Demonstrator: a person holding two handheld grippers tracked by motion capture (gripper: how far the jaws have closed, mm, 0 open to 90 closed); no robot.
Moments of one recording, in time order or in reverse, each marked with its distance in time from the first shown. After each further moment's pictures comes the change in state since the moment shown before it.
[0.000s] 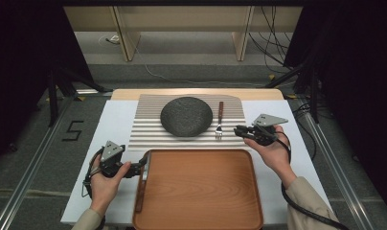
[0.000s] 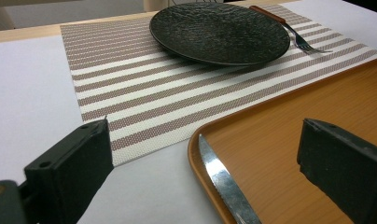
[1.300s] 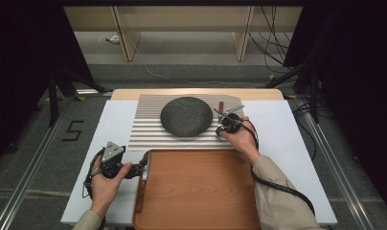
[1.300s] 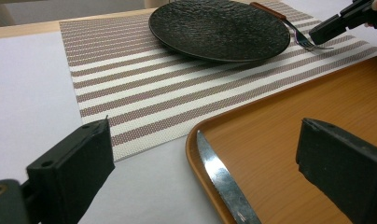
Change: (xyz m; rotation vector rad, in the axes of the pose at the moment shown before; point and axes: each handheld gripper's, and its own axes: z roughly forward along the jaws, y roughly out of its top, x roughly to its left) left arm -0.002 -0.002 0.000 0.011 0.004 0.000; right arm 0.000 0.012 0.110 0.378 0.016 0.084
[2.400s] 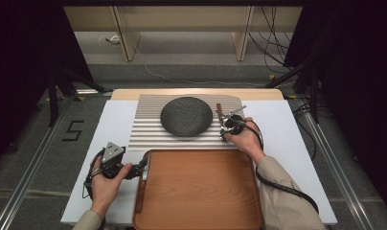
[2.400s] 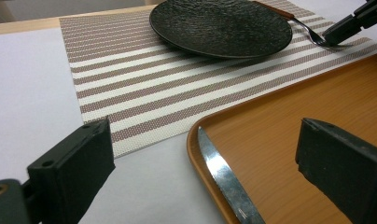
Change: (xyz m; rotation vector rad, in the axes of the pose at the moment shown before) left arm 0.000 -0.002 0.001 0.009 0.003 0.002; right arm -0.005 -0.008 -0.009 0.095 -0.020 -0.001
